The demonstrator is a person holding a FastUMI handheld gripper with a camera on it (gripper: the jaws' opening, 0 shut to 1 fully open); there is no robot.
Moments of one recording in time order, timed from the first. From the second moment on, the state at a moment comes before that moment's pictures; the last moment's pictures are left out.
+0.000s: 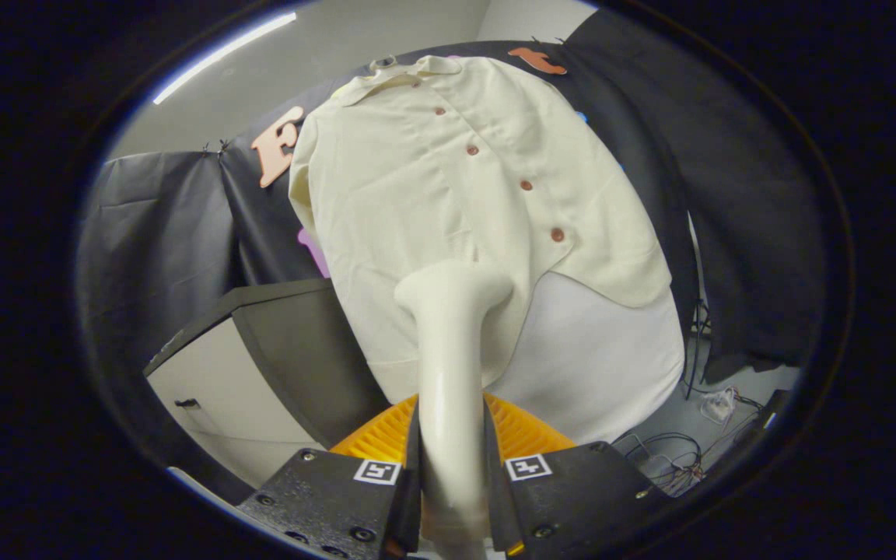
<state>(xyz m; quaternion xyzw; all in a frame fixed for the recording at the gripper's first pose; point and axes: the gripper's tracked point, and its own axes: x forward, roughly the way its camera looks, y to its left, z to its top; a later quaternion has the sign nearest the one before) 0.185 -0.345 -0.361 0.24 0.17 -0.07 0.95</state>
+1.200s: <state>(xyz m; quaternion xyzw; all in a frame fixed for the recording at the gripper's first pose) 0.230 -0.468 -0.152 0.17 0.03 -0.10 0.98</state>
